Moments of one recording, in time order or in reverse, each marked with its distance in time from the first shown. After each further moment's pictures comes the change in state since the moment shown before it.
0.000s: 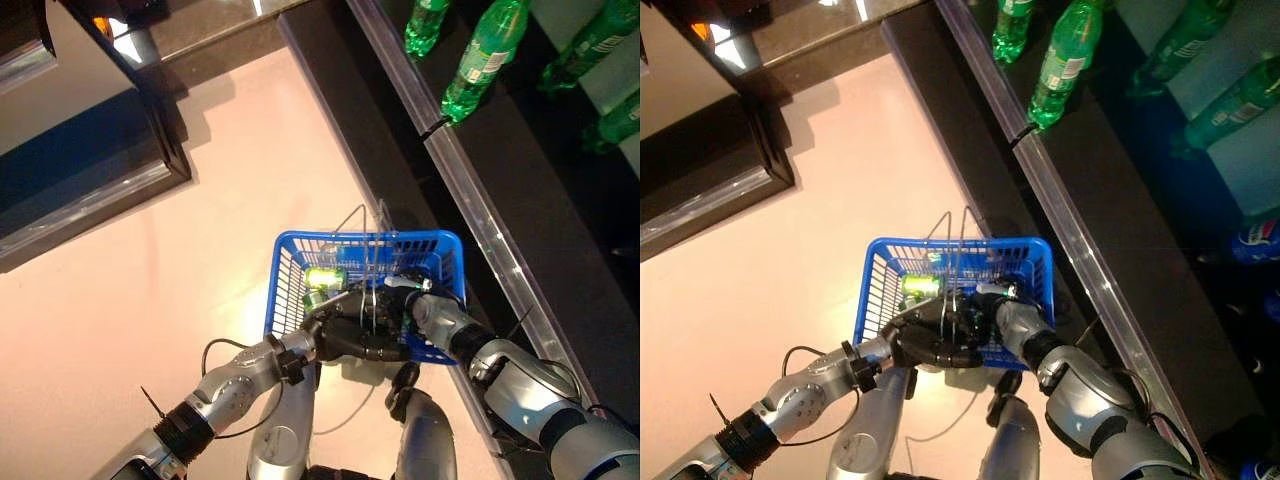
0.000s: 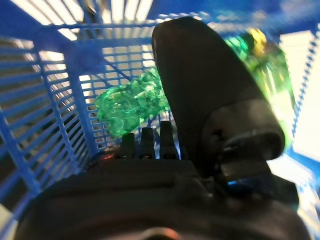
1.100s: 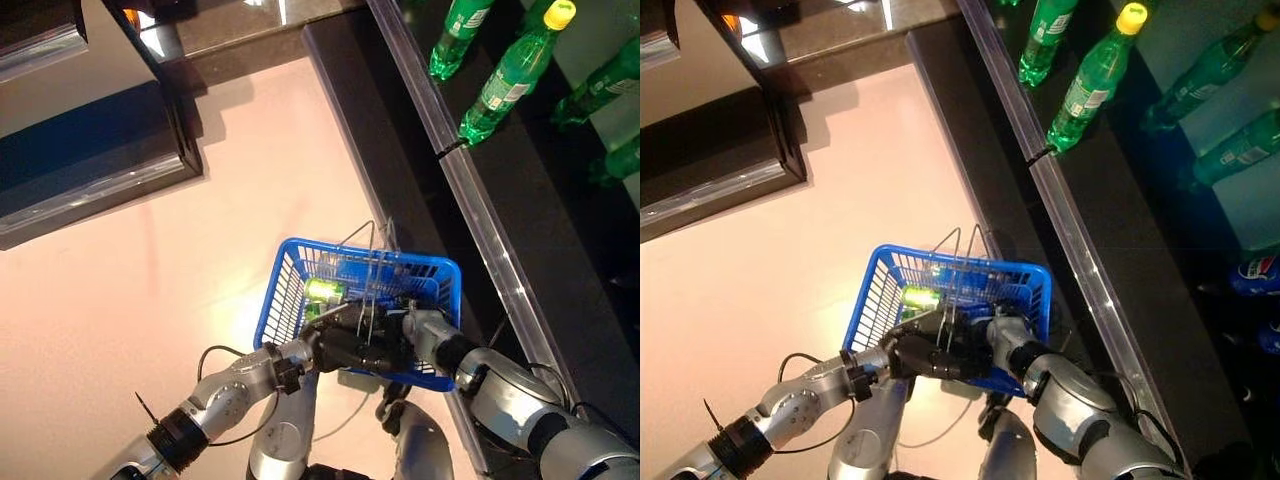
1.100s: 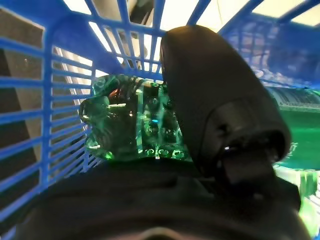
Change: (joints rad) left arm 0.013 0.023 -0.048 -0.030 -0.027 0.044 -0.011; right arm -0.021 0.135 0.141 0.235 -0.132 0.005 0.271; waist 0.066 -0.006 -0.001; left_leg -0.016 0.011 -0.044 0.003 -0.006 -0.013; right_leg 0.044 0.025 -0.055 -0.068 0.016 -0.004
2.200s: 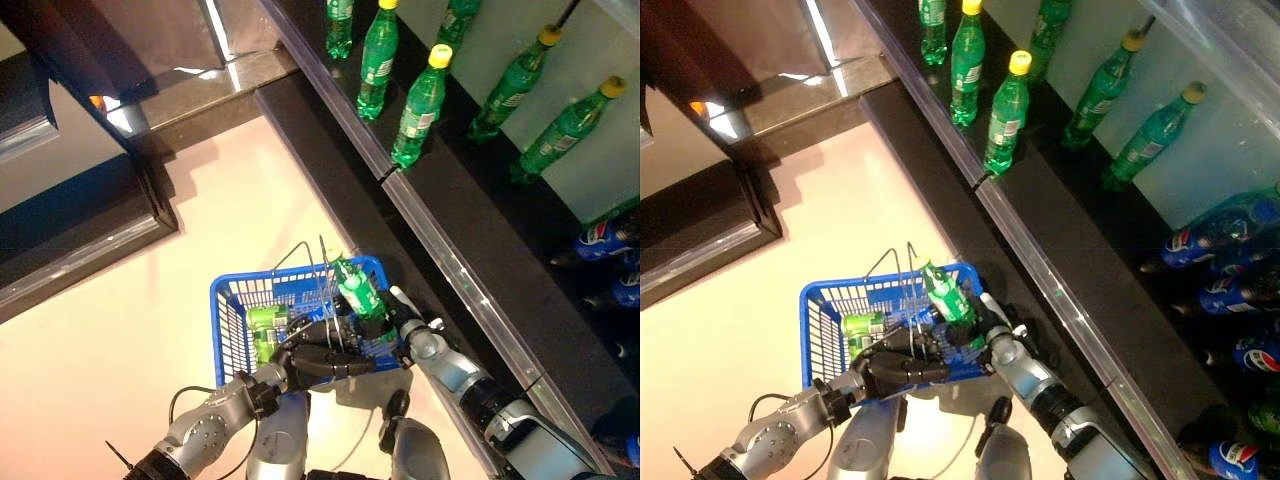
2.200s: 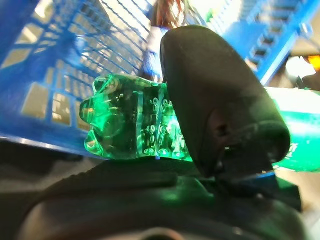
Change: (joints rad) left arm 0.235 0.033 0.134 0.003 -0.010 -0.014 0.052; right arm 0.350 -0.121 -0.331 -0.505 0.506 -0.014 -0.492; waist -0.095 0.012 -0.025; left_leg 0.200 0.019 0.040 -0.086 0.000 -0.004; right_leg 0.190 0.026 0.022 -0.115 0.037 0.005
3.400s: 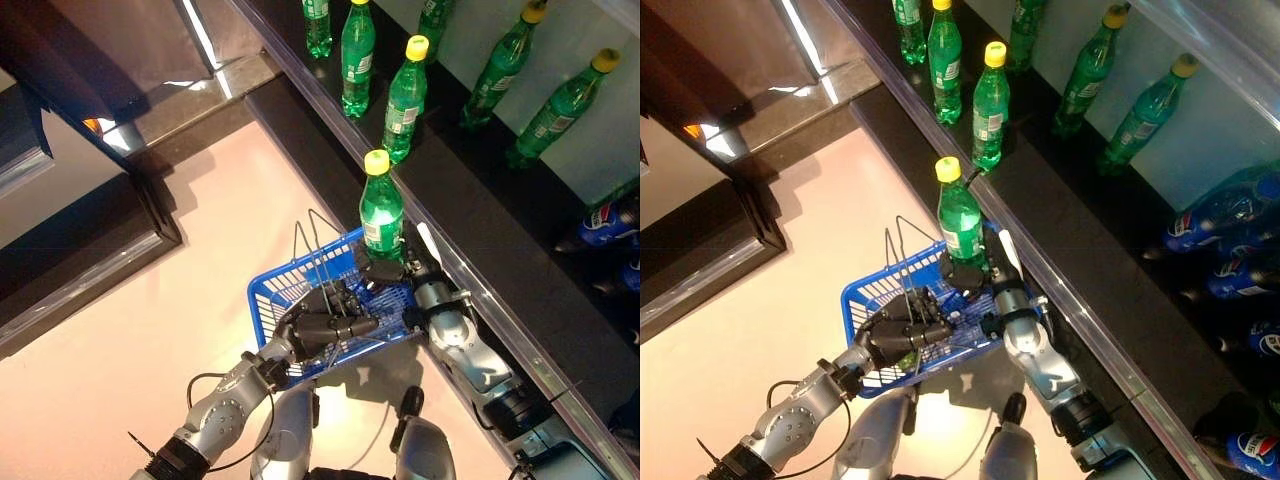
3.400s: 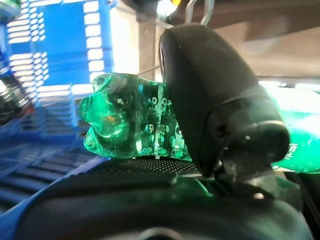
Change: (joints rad) left arm -0.044 -0.115 0.054 0.007 -0.001 -0.138 0.045; right arm 0.158 -0.073 -0.227 -0.450 0.045 -0.253 -0.268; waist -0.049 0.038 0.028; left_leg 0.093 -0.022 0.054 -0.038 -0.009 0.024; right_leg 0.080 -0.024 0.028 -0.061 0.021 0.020
